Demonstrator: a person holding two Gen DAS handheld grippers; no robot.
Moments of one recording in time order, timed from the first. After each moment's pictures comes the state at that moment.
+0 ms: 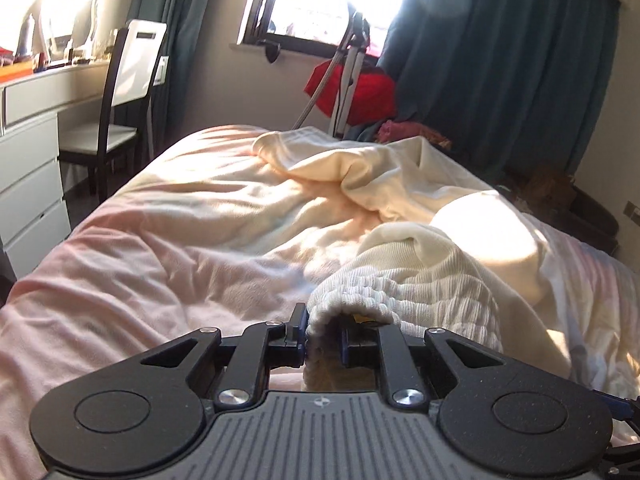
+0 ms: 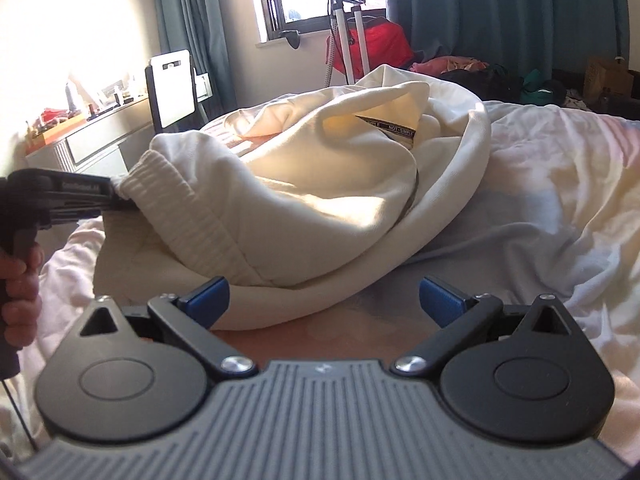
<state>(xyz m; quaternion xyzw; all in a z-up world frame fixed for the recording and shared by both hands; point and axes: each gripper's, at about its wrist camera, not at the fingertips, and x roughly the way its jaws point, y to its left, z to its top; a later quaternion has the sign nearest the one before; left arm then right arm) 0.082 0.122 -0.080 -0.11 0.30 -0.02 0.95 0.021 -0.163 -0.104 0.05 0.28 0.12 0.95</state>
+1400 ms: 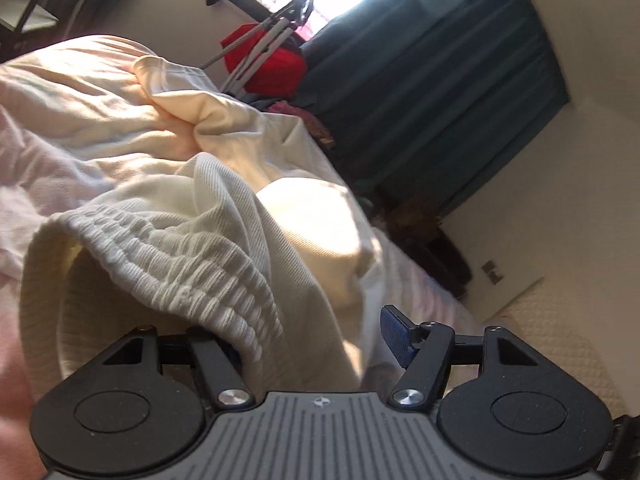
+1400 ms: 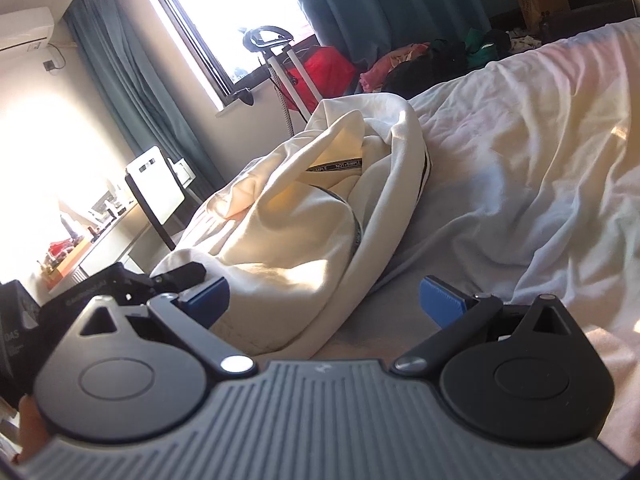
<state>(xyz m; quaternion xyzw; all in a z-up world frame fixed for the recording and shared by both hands) 0.065 0.065 -0.088 -0.35 0.27 -0.25 0.86 0.014 -0.242 -0.086 0.25 0.25 0.10 0.93</state>
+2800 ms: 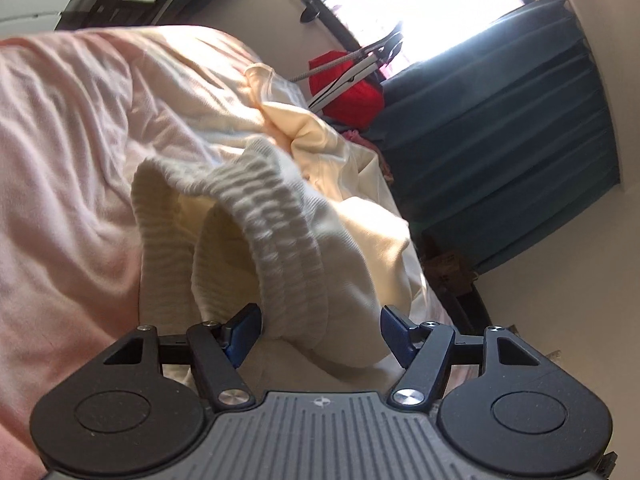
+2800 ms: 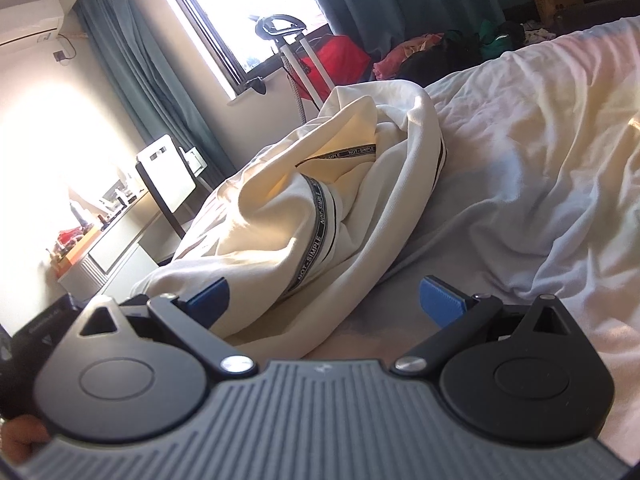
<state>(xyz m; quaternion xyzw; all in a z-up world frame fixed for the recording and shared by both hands) 0.010 0.112 -0.112 -0.42 0.30 -0.10 0.85 0.016 -0.238 -0.095 0.24 0.26 0.12 0.93</state>
